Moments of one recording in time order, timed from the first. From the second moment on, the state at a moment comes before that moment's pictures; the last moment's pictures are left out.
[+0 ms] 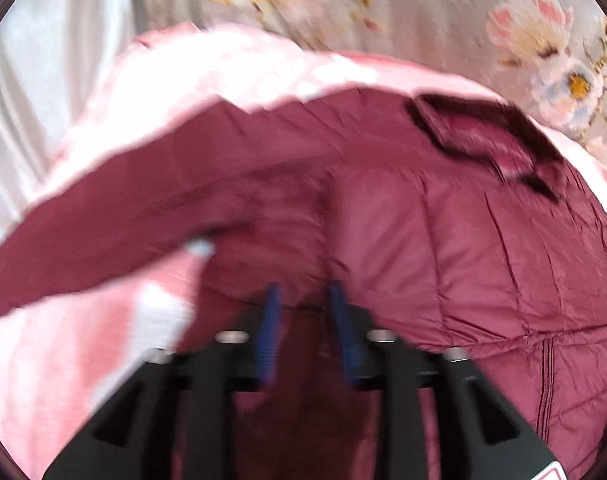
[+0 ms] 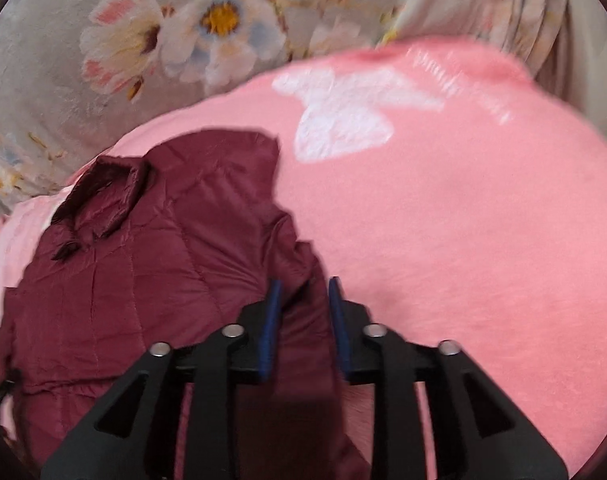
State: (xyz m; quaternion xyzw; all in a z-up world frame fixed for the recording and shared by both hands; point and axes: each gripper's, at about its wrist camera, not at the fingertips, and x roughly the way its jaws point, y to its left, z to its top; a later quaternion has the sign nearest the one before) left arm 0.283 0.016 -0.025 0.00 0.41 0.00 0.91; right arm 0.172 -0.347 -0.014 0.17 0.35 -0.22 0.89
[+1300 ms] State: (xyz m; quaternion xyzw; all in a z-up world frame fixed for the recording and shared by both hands) left arm 0.293 -0.103 -0.065 0.06 0.42 -0.06 0.91; right arm 0.243 -0.201 -0.064 0.09 0.42 -0.05 0.90
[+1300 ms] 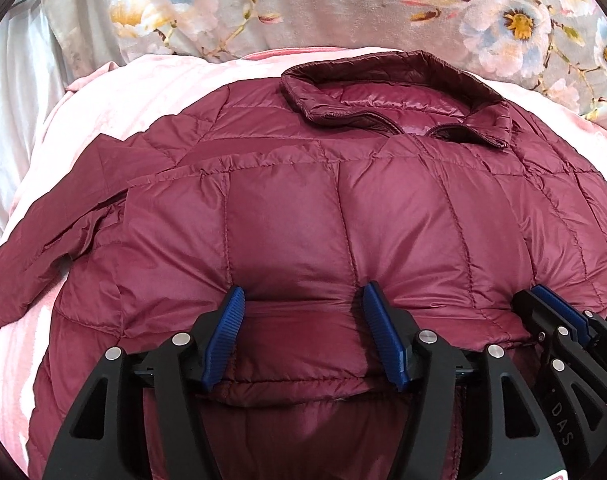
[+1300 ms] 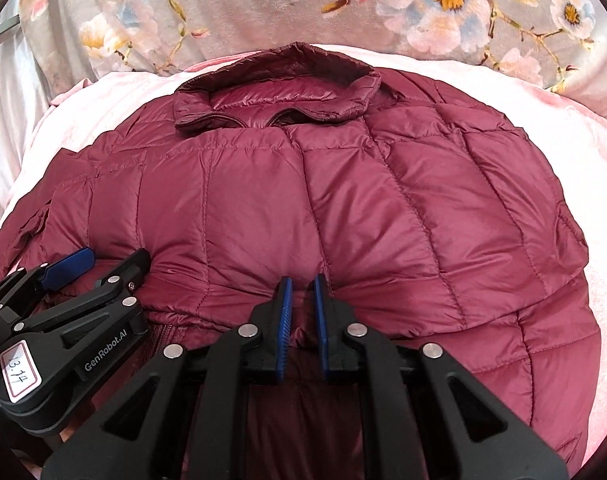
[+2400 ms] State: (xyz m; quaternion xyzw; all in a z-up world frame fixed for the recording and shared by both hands) left arm 0.266 0.360 -0.042 -0.30 0.42 0.18 0.84; right arm 0.128 -0.151 -0.052 0.06 0.41 -0.05 0.91
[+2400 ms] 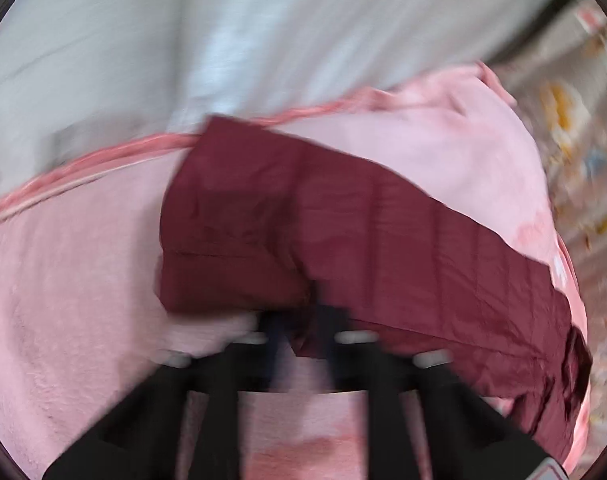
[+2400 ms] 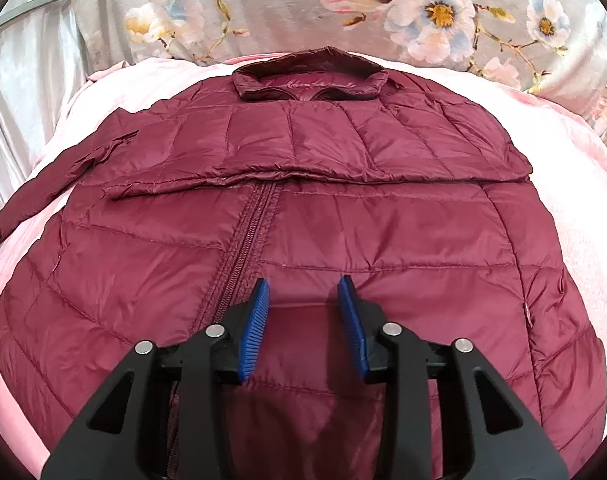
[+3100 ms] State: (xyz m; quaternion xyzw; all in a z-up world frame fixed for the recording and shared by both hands) left arm 0.193 -0.051 0.052 -0.09 0.40 -0.22 0.89; right arm 0.080 -0.233 -0.021 0.13 0.37 -0.12 0.92
